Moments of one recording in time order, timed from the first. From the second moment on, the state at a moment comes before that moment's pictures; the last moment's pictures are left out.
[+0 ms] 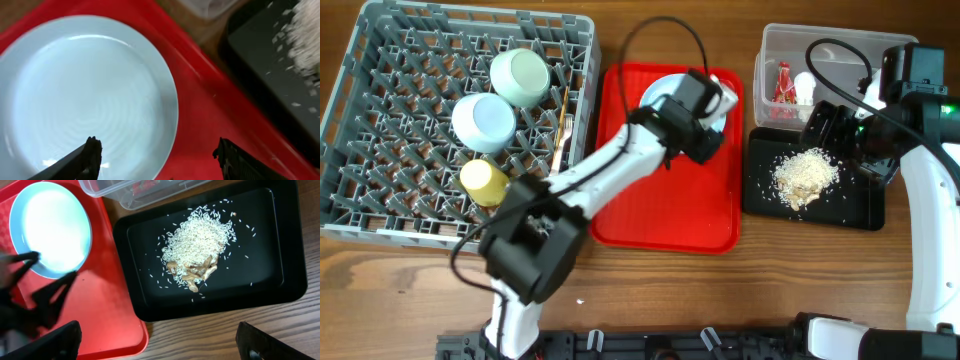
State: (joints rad) left arm -0.72 2.06 1.53 -0.44 0.04 0.10; right arm -0.13 1.45 1.48 -1.30 -0.10 0.30
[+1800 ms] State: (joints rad) left arm -0.73 1.99 1.49 -0.61 -0.15 0.08; right arm -0.13 1.45 1.48 -1.30 -0.10 0.30
